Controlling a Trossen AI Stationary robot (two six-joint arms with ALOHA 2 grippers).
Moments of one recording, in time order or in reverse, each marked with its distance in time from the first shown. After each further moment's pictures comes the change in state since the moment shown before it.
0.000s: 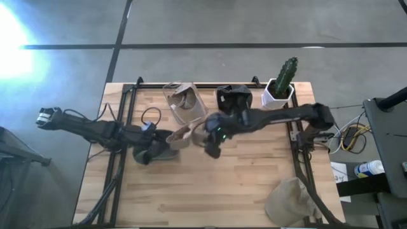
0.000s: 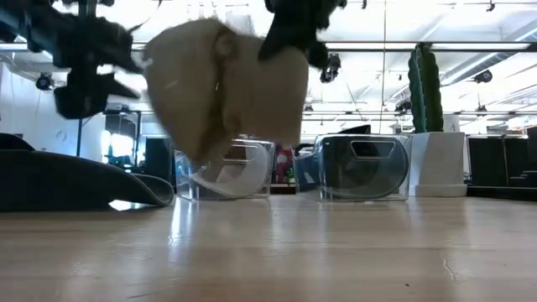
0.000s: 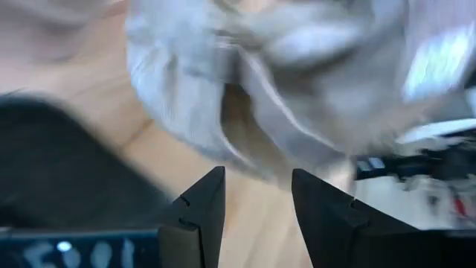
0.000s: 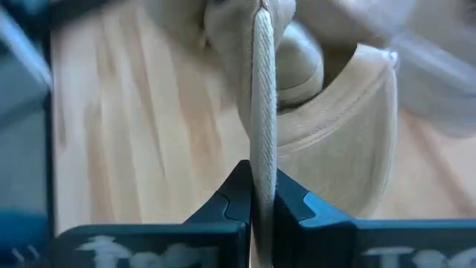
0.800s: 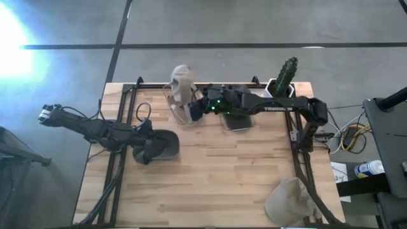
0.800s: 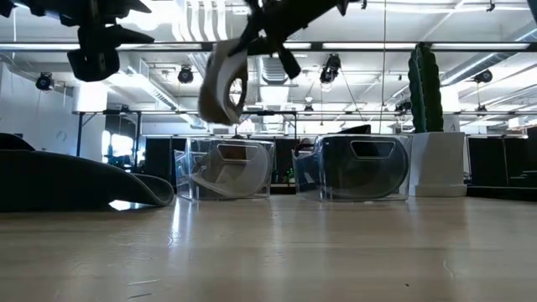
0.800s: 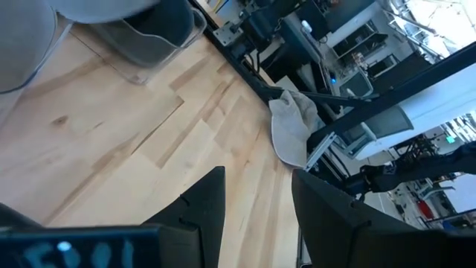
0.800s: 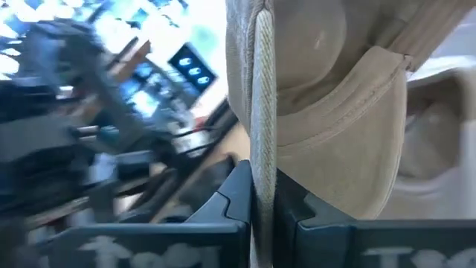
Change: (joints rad) left arm -0.087 -0.027 0.095 0.093 -0.115 0.092; right arm -0.217 0.041 0.008 0.461 0.177 0.294
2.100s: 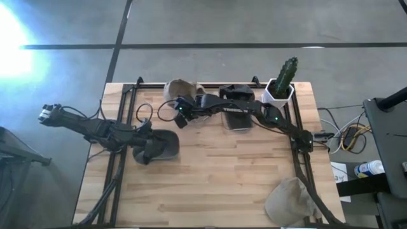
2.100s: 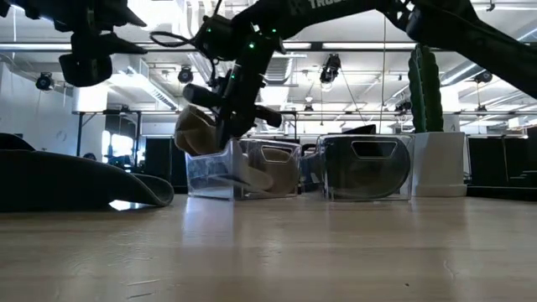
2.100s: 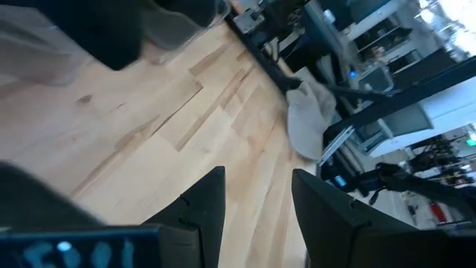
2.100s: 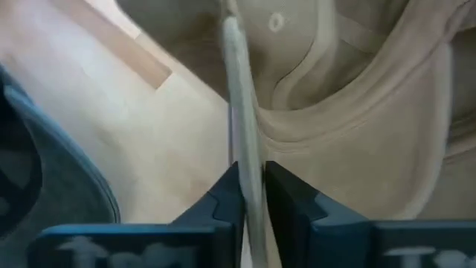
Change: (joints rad) left arm -0.004 -0.003 0.011 -0.093 -0.007 -0.055; right arm -0.014 0.640 0.763 -0.772 0.116 -0.097
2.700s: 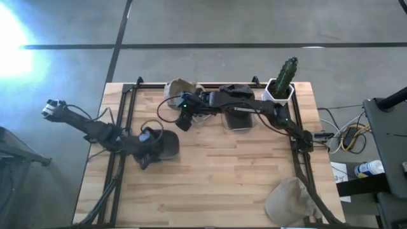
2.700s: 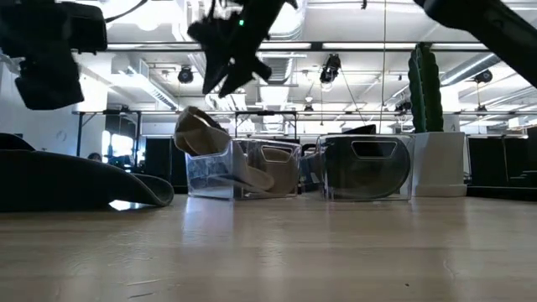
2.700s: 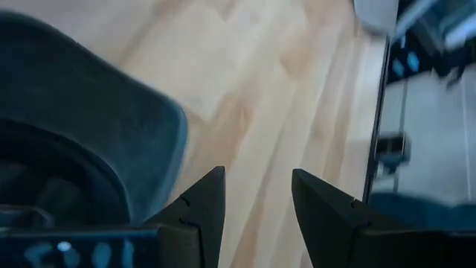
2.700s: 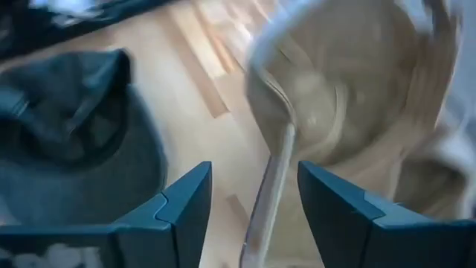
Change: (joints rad) left arm -0.116 0.058 -0.010 -0.283 0.143 -0.001; right arm 0.058 -0.141 0.018 0.027 0.007 -0.394
